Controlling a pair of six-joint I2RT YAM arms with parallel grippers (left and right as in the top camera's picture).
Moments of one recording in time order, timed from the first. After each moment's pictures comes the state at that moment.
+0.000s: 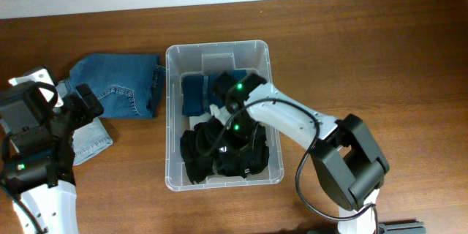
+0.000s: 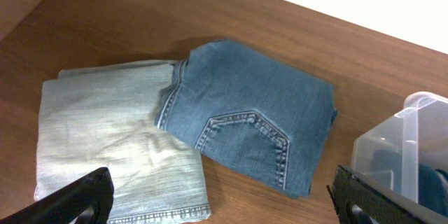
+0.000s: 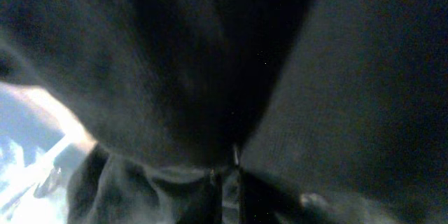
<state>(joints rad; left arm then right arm) 0.31 1.14 1.13 -0.67 0.00 -0.10 0.65 2.00 1.50 -1.18 -0.35 0.01</state>
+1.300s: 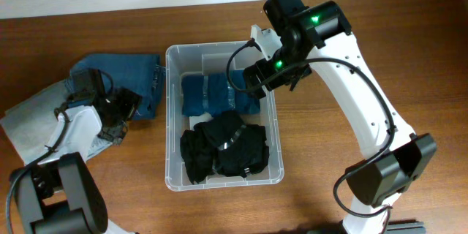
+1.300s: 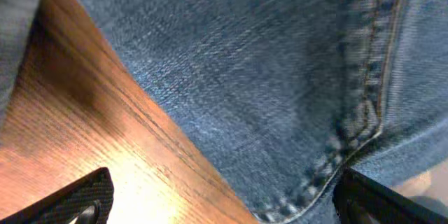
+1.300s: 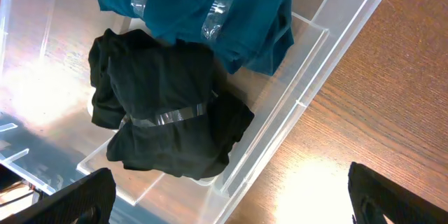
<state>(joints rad) 0.19 1.78 1.08 -0.55 0.18 -0.85 0.37 1.91 2.05 -1.53 -0.24 -0.06</state>
